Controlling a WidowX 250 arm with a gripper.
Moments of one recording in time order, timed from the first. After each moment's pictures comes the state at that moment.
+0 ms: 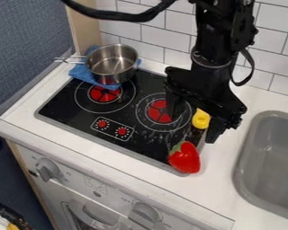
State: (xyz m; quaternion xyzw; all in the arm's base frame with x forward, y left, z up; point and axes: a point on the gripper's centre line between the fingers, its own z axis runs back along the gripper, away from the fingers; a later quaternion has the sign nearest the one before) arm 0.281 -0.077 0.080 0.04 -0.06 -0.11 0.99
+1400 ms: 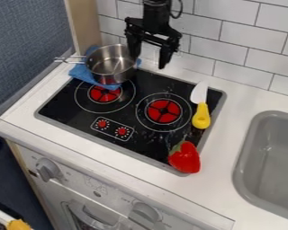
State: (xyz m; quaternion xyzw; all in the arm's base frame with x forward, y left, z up) arm 0.413 0.076 0.054 0.05 -0.02 0.02 1.00
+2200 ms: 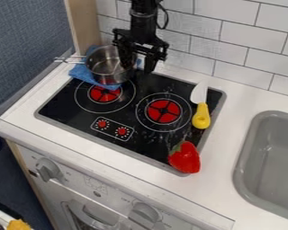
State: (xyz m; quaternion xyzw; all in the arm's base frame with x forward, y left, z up) arm 0.403 0.091 0.034 0.05 0.00 0.04 1.00
